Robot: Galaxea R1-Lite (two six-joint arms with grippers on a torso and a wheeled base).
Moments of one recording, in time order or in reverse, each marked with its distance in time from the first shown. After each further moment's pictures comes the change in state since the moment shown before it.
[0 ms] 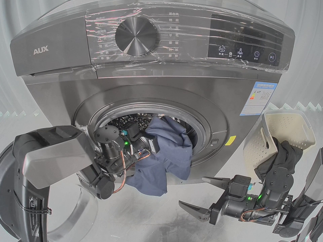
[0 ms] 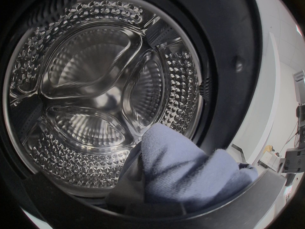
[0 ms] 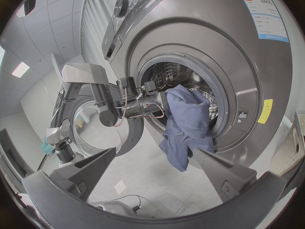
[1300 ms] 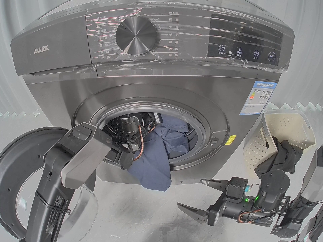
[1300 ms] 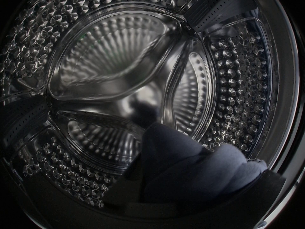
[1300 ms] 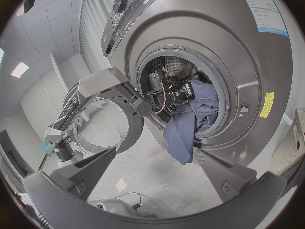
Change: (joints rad) left arm 0.056 0.289 -0.736 0.382 0.260 -0.007; right arm 0.003 0.026 -0.001 0.000 -0.002 0.005
